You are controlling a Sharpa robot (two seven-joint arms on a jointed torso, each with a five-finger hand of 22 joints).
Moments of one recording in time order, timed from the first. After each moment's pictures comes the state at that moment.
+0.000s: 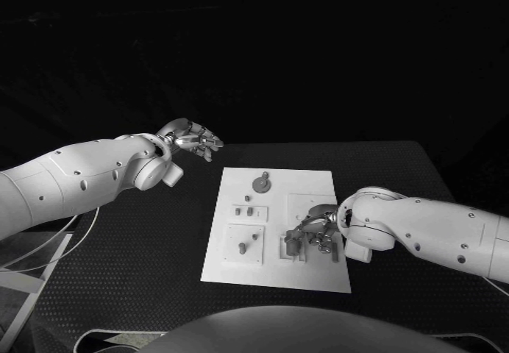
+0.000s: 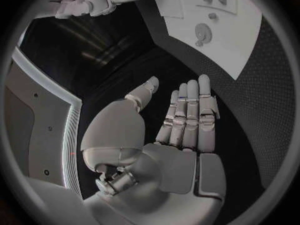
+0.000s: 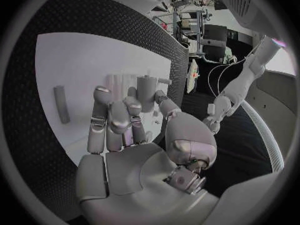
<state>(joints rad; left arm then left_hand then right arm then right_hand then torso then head) 1.22 -0.78 -0.13 1.15 -0.51 -0.18 0.15 1.04 -0.09 0.48 -0.18 0.05 0.82 0.20 0.29 0.54 1.11 0.14 0.12 0.28 0.95 0.06 0.63 0.68 0.05 1.12 -0.04 0.07 0.91 1.14 -0.67 -0.23 1.45 -0.81 0.12 -0.49 0.66 0.08 0.49 -0.26 0.05 1.01 0.05 0.27 0.74 1.17 -0.04 1.12 1.15 1.31 -0.14 1.36 0.97 0.24 1.22 -0.05 0.79 1.31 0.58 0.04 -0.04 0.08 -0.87</state>
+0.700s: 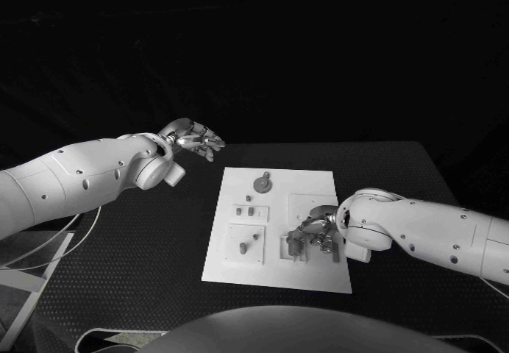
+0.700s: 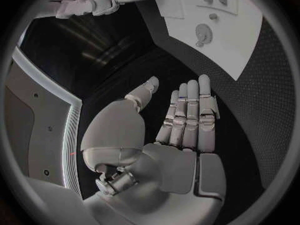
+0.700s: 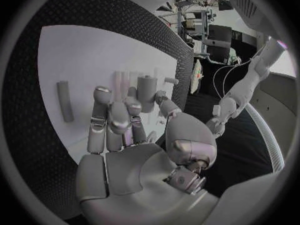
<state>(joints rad) 1.22 -0.78 -0.13 1.15 -0.51 -0.18 0.15 1.04 -0.09 0.48 -0.18 0.05 0.82 0.20 0.29 0.54 1.11 0.14 0.12 0.28 0.95 0.06 0.63 0.68 0.05 1.12 -0.04 0.07 0.90 1.14 -0.64 -0.24 1.40 -0.84 0.12 -0.49 0.65 0.07 0.50 -0.25 0.04 1.02 0.05 0.27 0.74 1.17 -0.04 1.12 1.15 1.31 -0.14 1.36 0.97 0.24 1.22 -0.05 0.79 1.31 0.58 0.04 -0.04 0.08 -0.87</state>
